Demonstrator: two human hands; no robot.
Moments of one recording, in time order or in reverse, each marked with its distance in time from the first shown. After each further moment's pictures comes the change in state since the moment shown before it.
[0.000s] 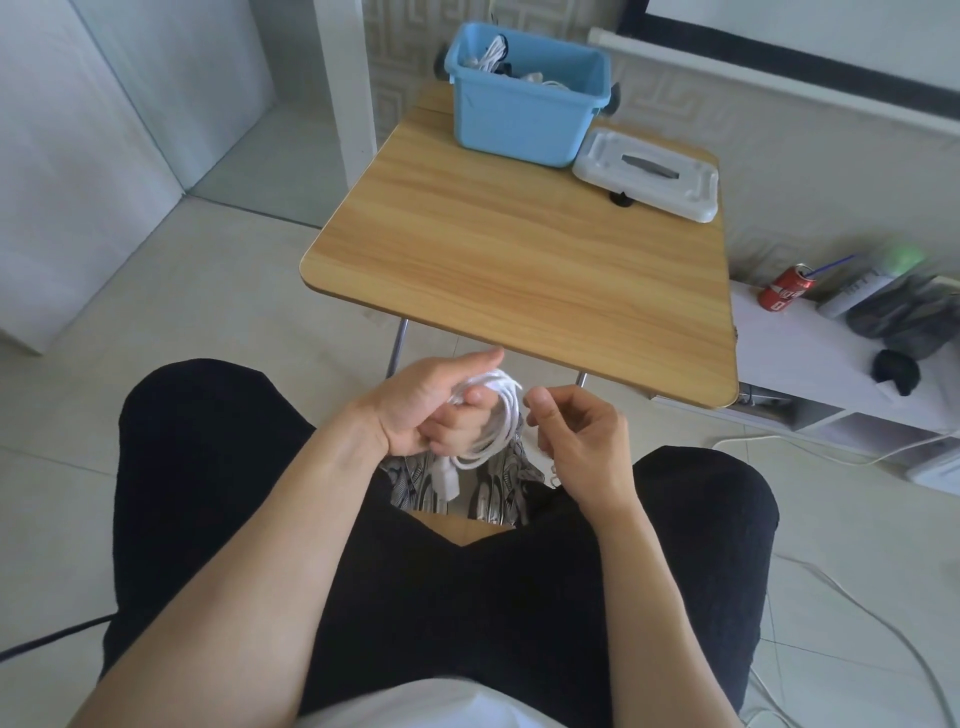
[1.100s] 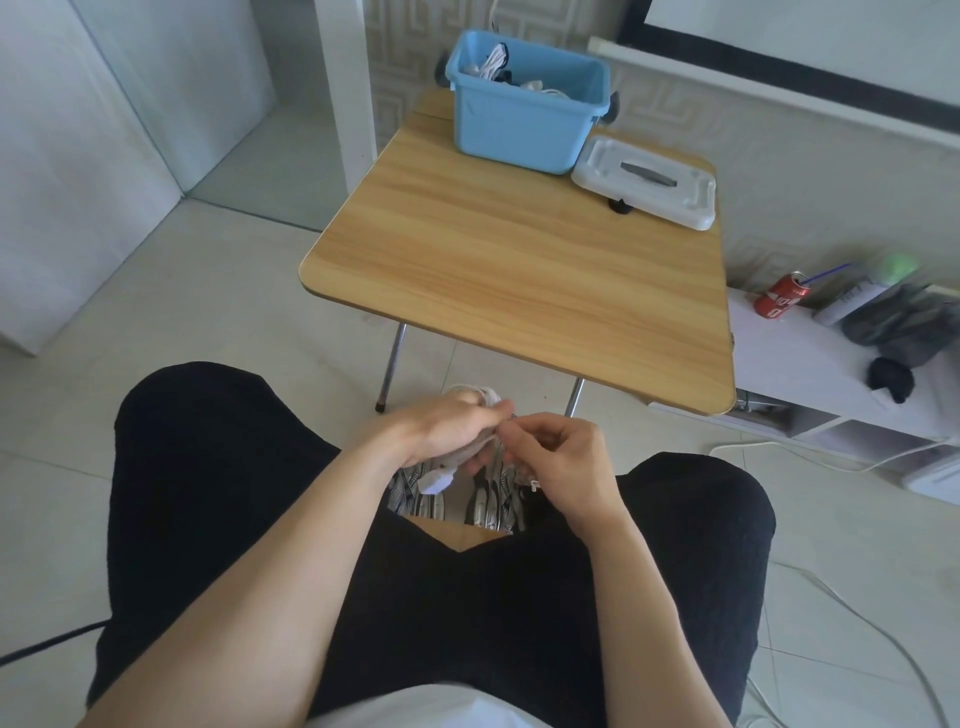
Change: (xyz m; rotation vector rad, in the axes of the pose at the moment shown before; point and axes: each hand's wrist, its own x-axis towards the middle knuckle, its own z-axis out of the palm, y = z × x) left_hand 0.018 -0.019 0.006 0.618 0.284 -0.136; right_hand -0.004 0.003 0.006 -0.012 -0.159 0.105
